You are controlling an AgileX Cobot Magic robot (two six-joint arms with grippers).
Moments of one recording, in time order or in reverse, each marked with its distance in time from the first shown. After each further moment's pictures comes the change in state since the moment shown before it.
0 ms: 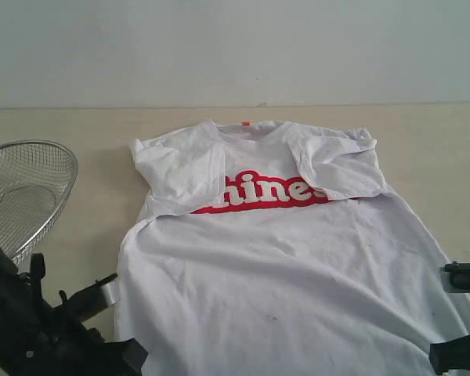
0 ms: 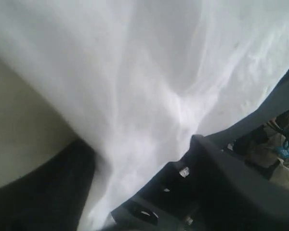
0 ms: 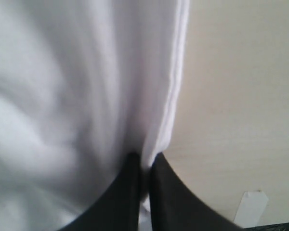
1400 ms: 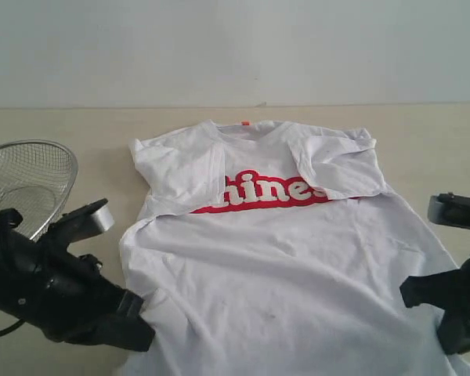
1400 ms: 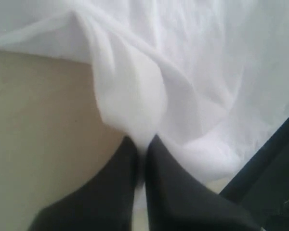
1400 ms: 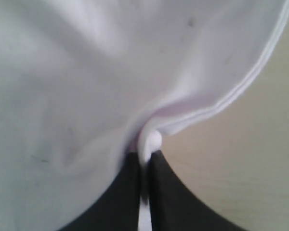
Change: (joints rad) left arm -0.004 -0.234 -0.054 0.020 -0.167 0.122; right arm 0.000 -0.265 -0.018 0.313 -0.058 -0.253
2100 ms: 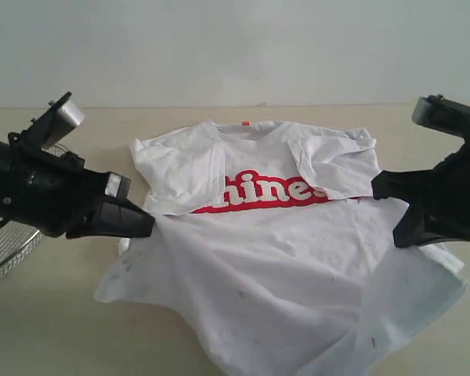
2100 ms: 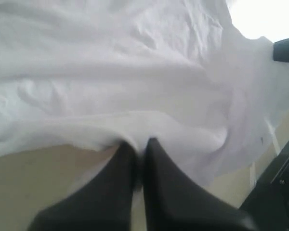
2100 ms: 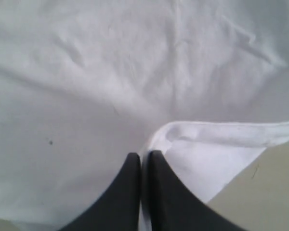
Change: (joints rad) left arm 0.107 -0.106 -0.184 -0.010 0.050 -0.043; right arm 0.000 0.020 -0.224 0.141 -0.043 -0.064
